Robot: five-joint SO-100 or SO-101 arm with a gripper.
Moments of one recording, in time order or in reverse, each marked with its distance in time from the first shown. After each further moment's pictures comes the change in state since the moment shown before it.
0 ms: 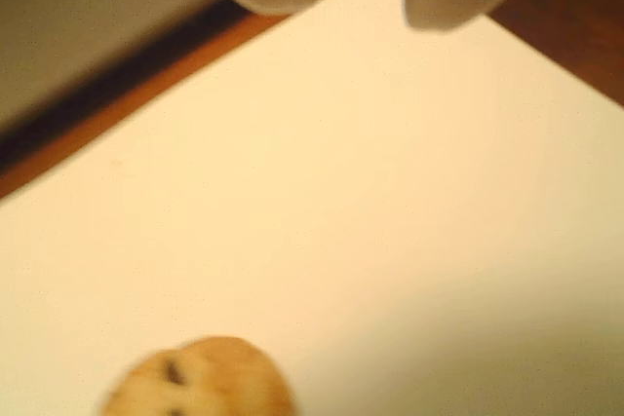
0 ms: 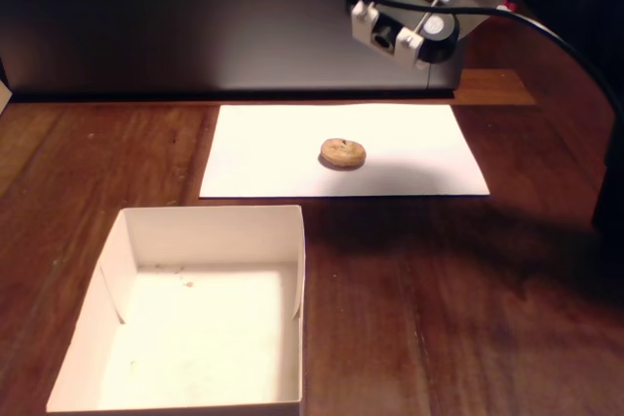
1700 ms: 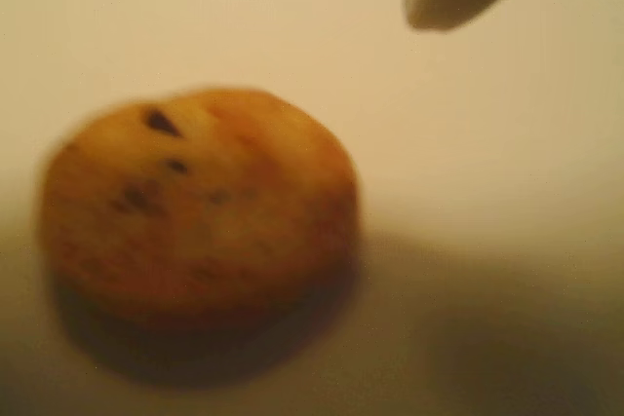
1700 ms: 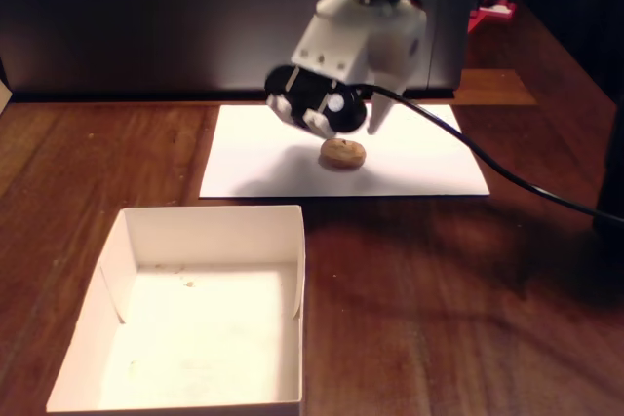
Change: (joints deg) arm -3.6 -36.9 -17.4 -1.8 7.2
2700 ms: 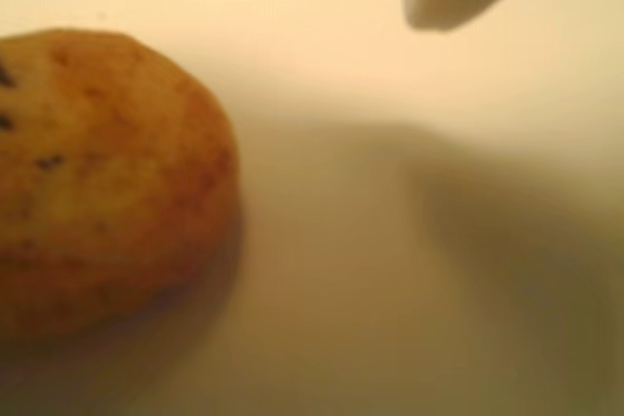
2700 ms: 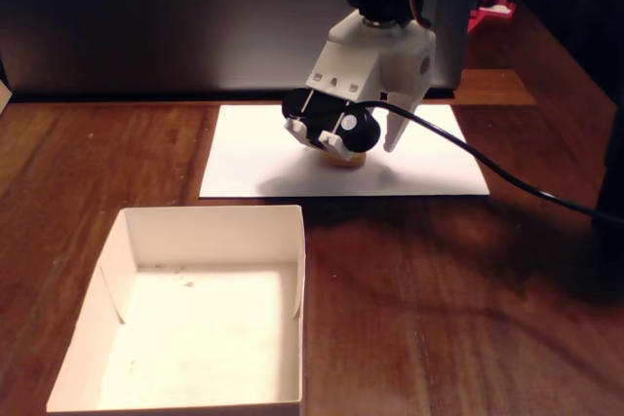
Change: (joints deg) arm 2.4 -3.1 2.4 -0.9 -0.8
